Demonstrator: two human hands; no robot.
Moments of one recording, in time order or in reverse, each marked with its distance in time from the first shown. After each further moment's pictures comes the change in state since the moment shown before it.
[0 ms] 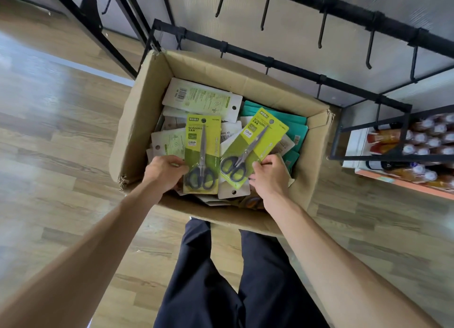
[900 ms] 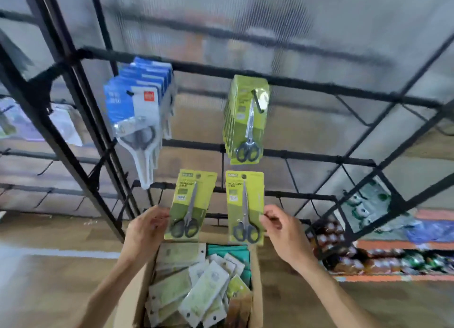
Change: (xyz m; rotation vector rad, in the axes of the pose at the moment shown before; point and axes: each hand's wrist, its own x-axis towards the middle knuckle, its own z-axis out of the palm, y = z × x) left_hand -0.224 0.188 -0.172 -0.008 0.268 1.096; right_hand -0.213 -0.207 -0.234 -0.176 0.157 -0.871
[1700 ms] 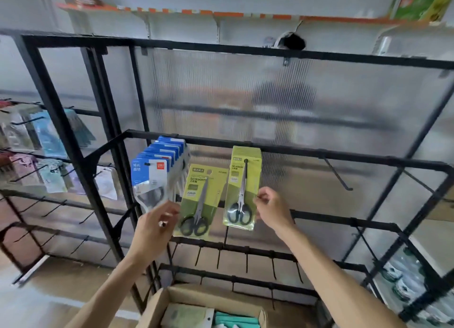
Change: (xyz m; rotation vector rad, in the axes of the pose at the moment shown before) left_hand 0.049 0.135 -0.036 0.095 0.258 0.328; right_hand 0.148 -0.077 -0.066 0.151 0.078 -0.049
